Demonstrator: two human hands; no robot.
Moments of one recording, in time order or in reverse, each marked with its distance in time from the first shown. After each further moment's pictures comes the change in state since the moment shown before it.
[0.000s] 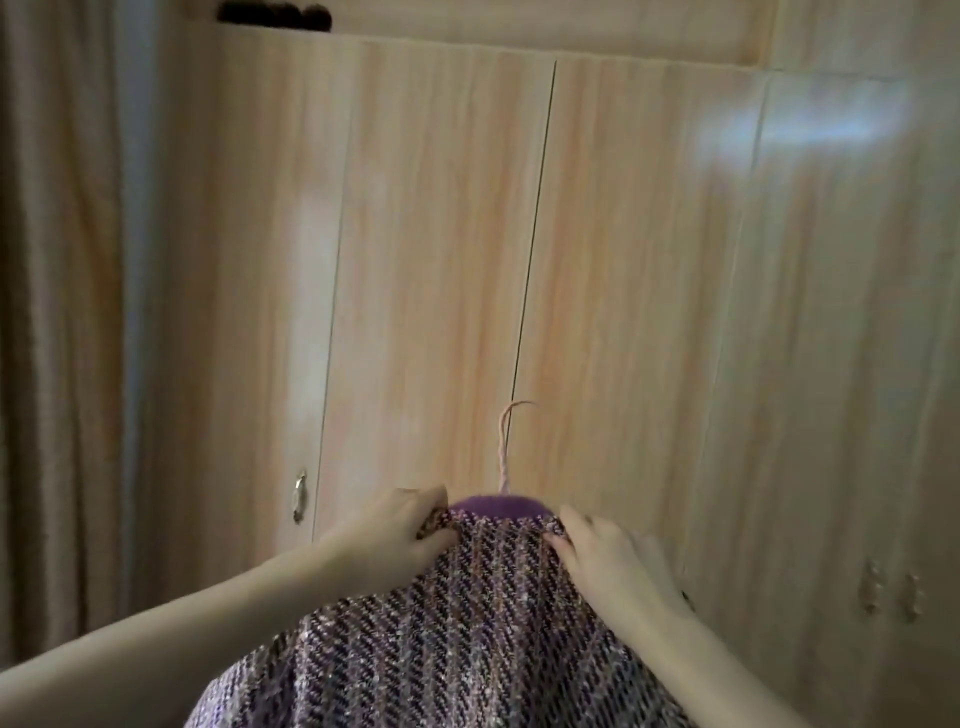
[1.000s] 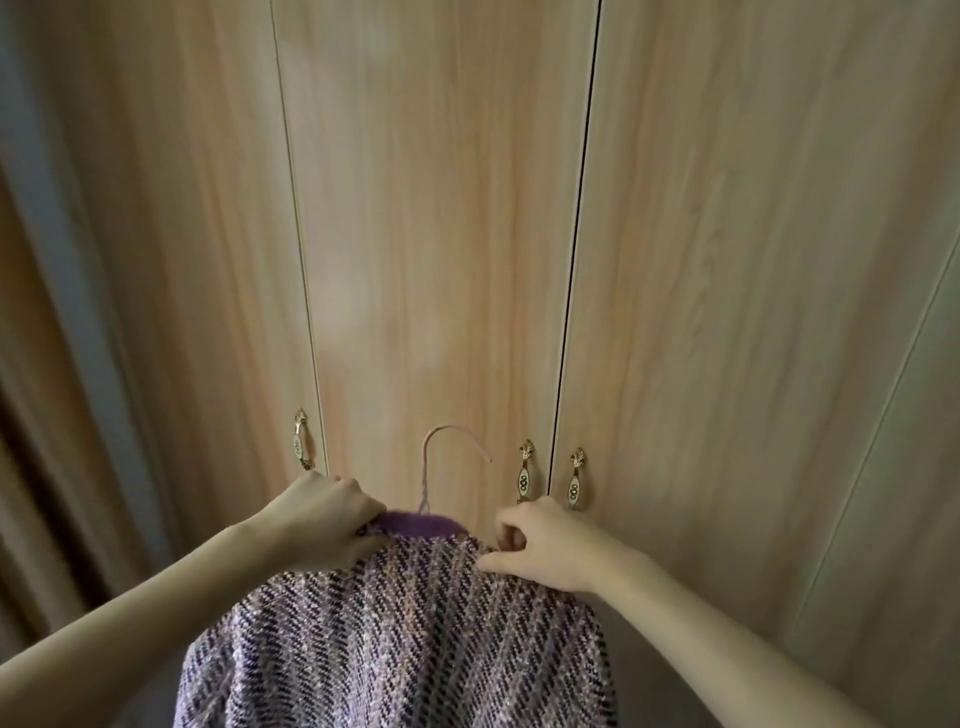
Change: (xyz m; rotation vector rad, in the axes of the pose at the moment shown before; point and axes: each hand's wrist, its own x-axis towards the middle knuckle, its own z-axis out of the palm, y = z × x) left_hand 0.111 -0.194 0.100 0.654 -0.277 -0.033; right_hand 0.130 0.010 0.235 0.630 -0.677 -0.122
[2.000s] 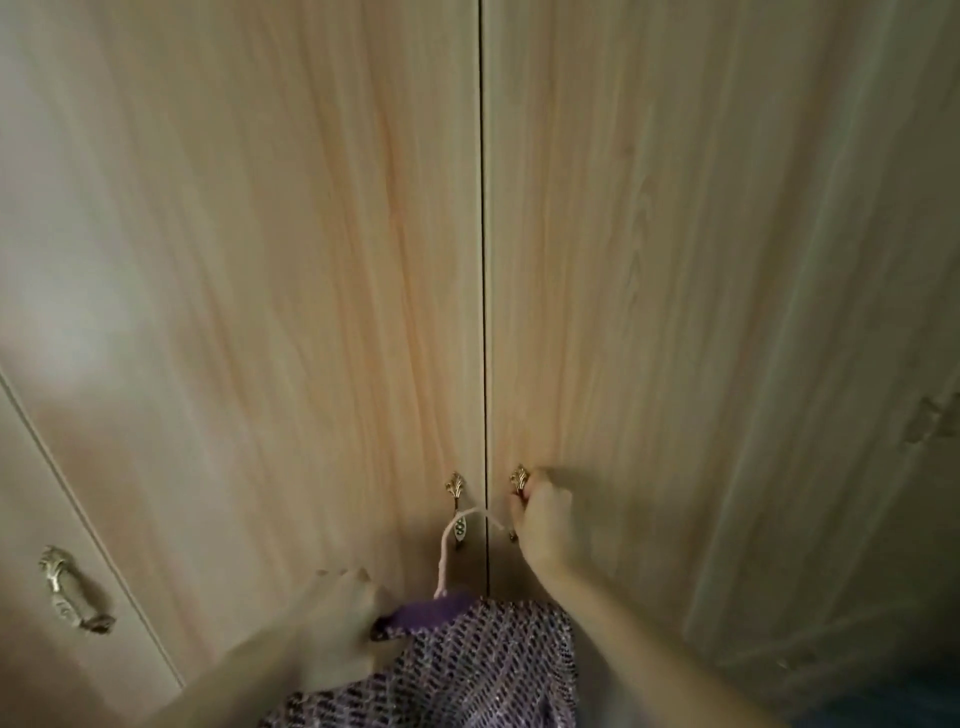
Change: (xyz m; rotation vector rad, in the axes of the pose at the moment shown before) left_hand 0.148 0.002 0.096 -0.262 -0.043 0.400; right_hand 0.109 0.106 0.046 0.158 0.765 0.881
